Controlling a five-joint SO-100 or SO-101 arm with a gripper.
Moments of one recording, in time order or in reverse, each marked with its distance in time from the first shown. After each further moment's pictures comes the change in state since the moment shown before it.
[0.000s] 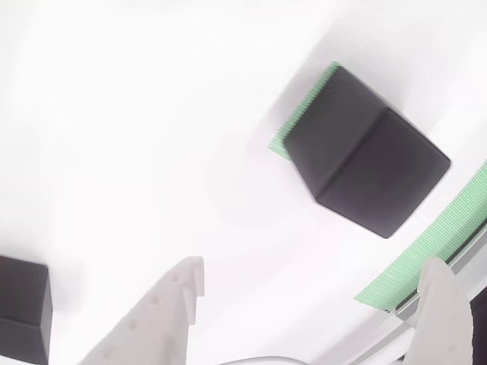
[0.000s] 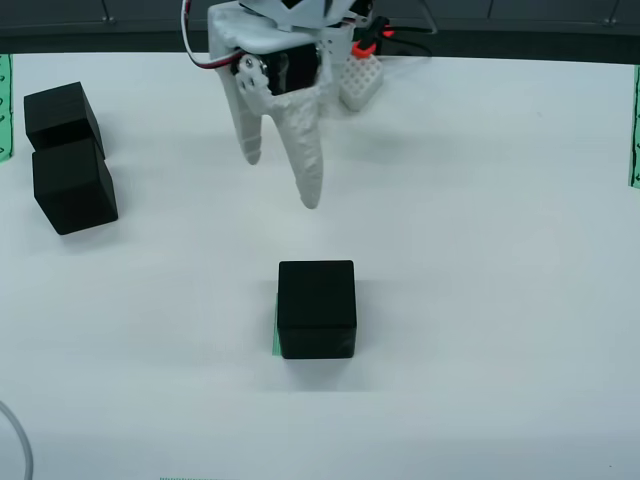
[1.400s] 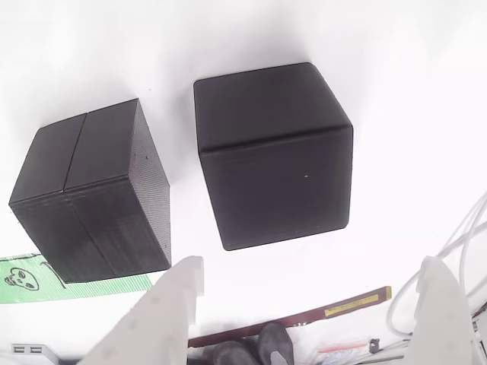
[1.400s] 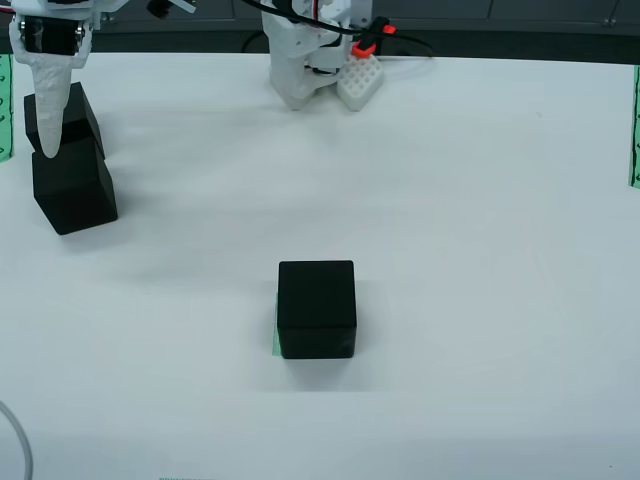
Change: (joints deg) arm 44.9 -16.3 -9.3 -11.0 -19.1
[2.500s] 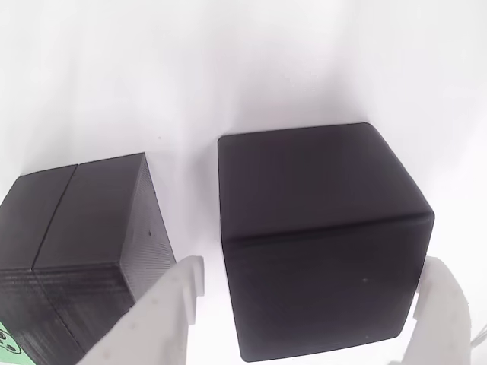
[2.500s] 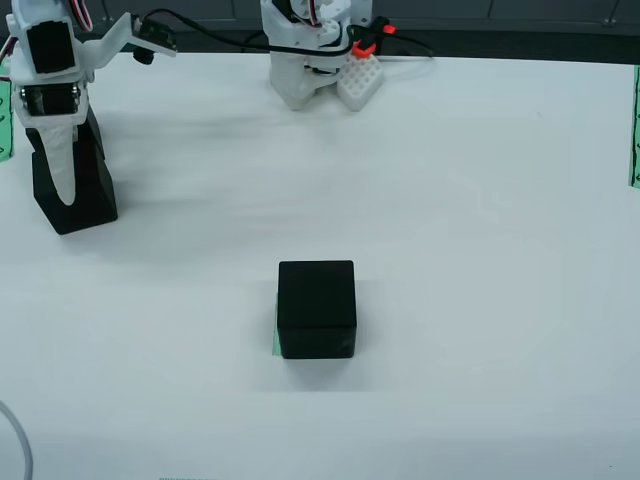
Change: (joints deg) arm 0.4 -16.7 -2.9 -6.0 -3.8
